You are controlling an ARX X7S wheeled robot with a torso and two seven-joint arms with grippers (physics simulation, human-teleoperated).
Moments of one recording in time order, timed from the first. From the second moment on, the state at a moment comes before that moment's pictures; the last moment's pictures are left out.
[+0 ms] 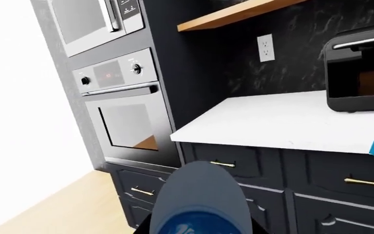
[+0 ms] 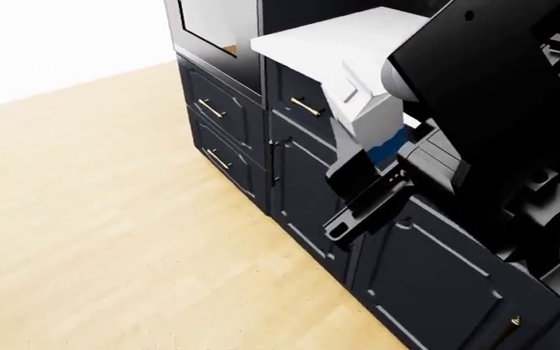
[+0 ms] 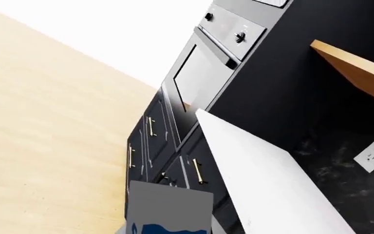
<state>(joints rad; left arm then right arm) -0.56 -1.39 -0.82 0.70 -2.39 -1.14 -0.76 1.70 0.70 -0.72 -0.57 2.20 1.26 1.27</state>
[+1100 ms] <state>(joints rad) -0.56 -1.39 -0.81 0.70 -2.39 -1.14 -0.76 1.71 0.72 -0.75 -0.59 2.19 1.23 1.24</state>
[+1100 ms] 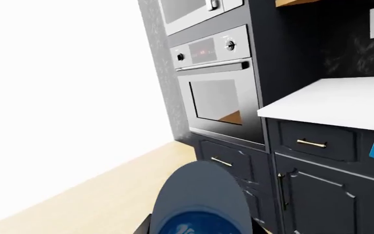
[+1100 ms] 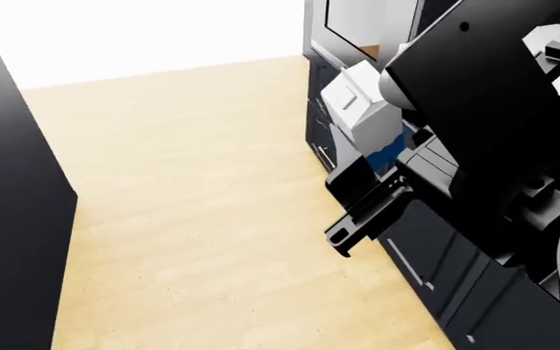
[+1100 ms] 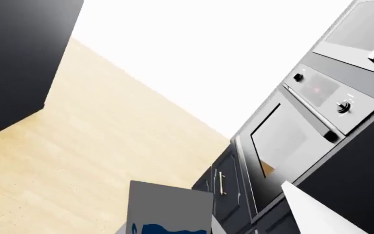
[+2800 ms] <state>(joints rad) -0.59 -1.38 -0.86 0.66 -2.42 -1.14 -0.78 1.73 0.75 -0.80 -0.60 2.16 1.19 1.25</state>
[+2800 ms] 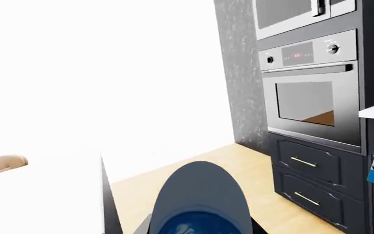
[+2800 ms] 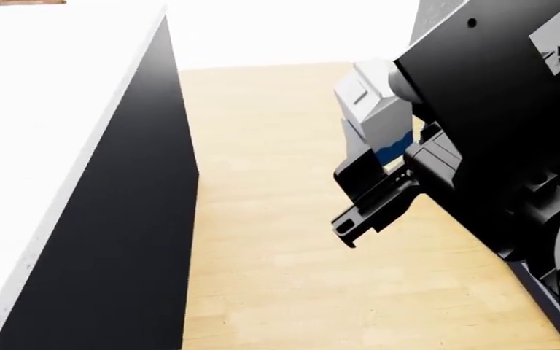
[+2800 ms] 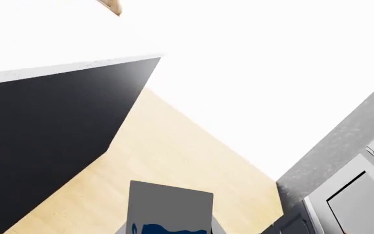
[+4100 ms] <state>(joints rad) -0.62 -1.36 -0.91 0.64 -2.45 -1.15 -0.81 1.73 0.76 -0.82 -0.62 2.15 1.17 1.21</state>
